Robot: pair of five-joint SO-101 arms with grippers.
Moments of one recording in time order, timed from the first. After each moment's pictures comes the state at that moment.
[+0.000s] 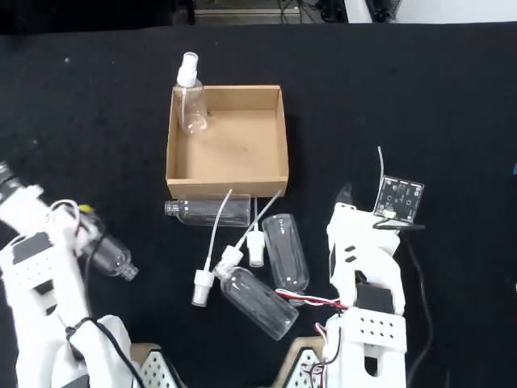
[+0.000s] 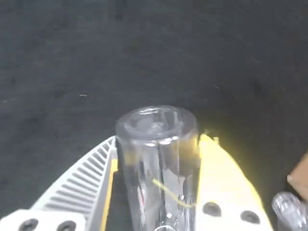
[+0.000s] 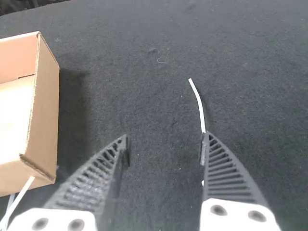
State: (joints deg) left arm -35.3 -42.9 64.2 45.8 16.0; right arm 10.4 -75.5 97.1 15.1 -5.8
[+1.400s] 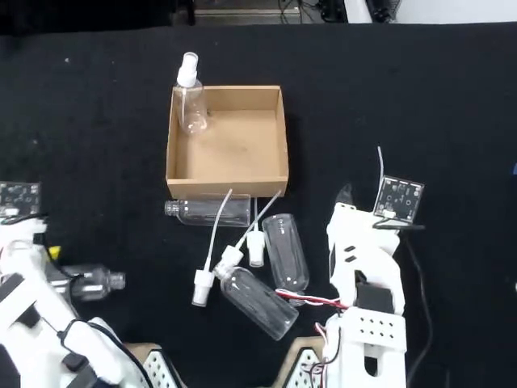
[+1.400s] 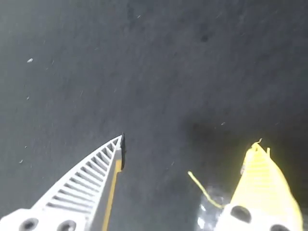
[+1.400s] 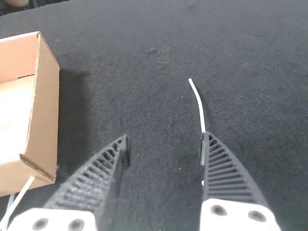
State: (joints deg) left arm -56.7 -42.9 75.5 17.1 -51.3; right arm 10.4 -75.5 97.1 15.1 -5.8
